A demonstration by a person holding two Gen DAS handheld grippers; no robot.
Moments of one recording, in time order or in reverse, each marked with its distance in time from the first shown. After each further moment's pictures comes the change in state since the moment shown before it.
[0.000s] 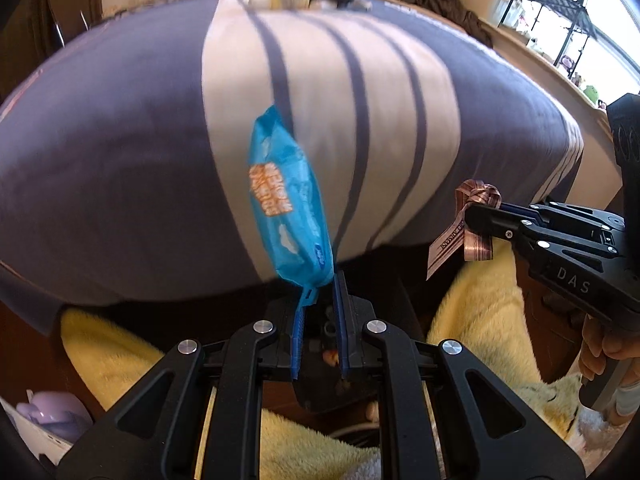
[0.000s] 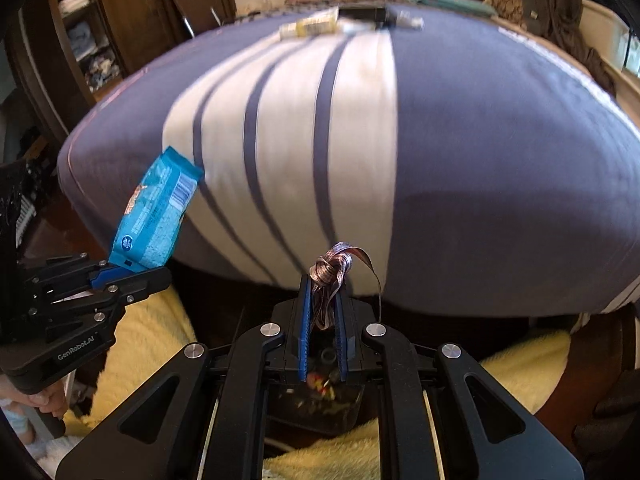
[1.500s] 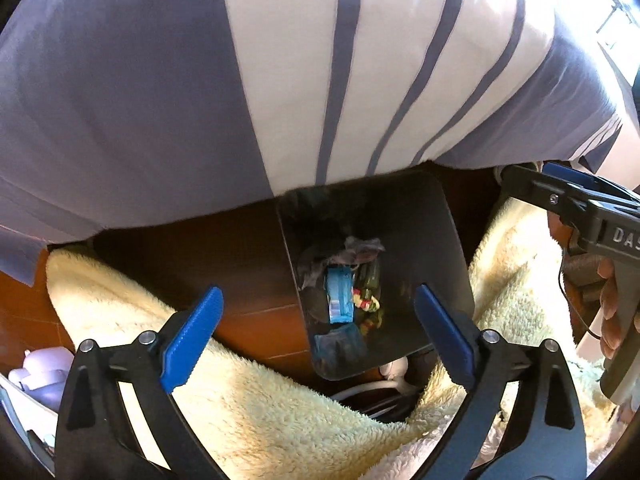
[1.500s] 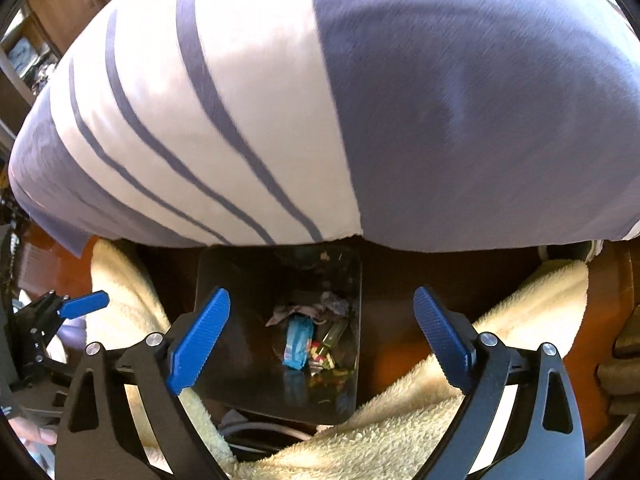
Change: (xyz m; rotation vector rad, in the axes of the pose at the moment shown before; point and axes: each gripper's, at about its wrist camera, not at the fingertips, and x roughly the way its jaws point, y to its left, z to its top) left arm 0.075 0.025 -0.034 -0.047 0.237 0.042; right arm 0.060 -0.038 -0.020 0.168 0.136 -0.059
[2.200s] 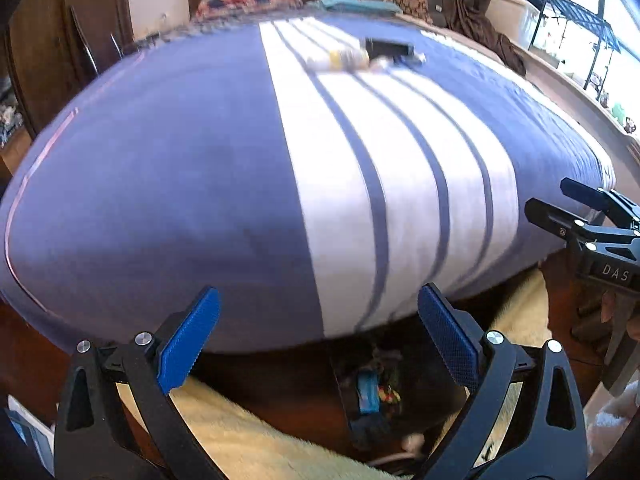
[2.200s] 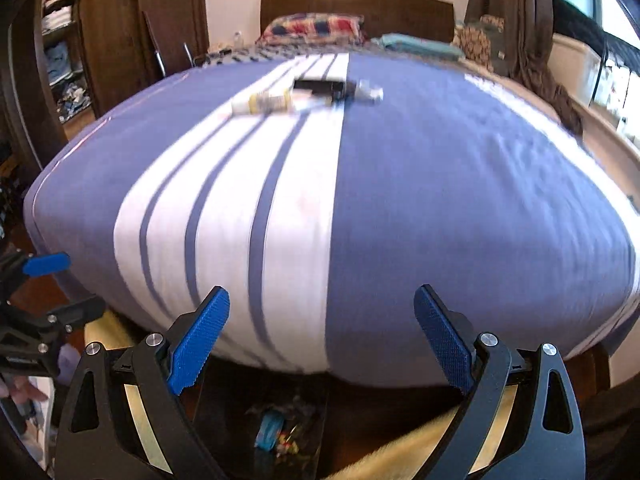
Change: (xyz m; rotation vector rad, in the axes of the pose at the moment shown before) left arm -0.127 0.016 0.081 0.022 -0.349 0.105; right arm -0.107 0.024 0.088 -0.162 -0.365 -0.093
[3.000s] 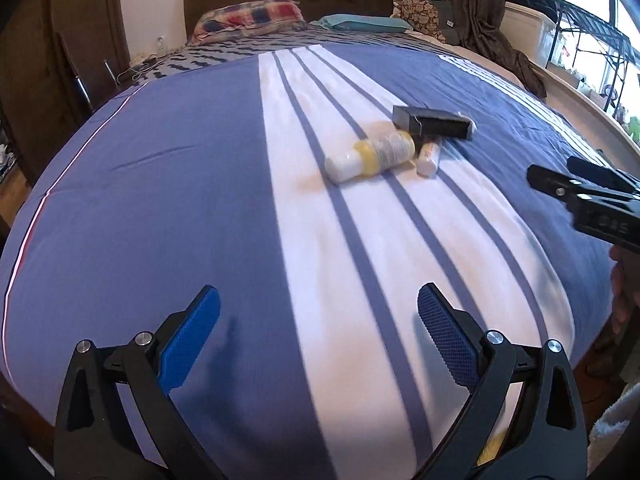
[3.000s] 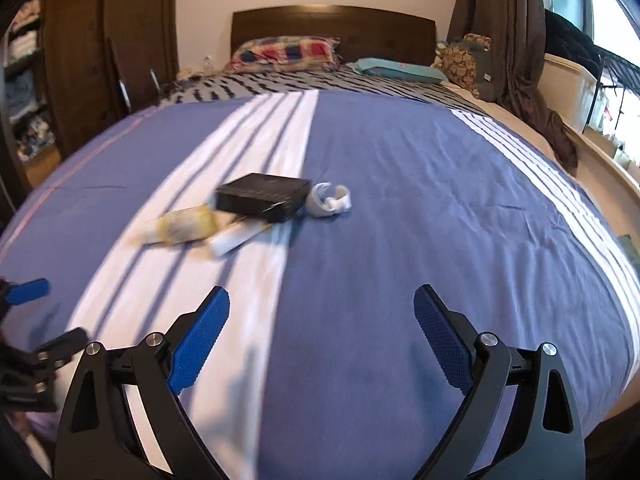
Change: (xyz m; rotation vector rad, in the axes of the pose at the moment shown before) left arm 0.072 0.013 0.136 0.023 -0.046 0.029; right arm 0.105 -0.044 0.132 0.054 -0.016 -0.087
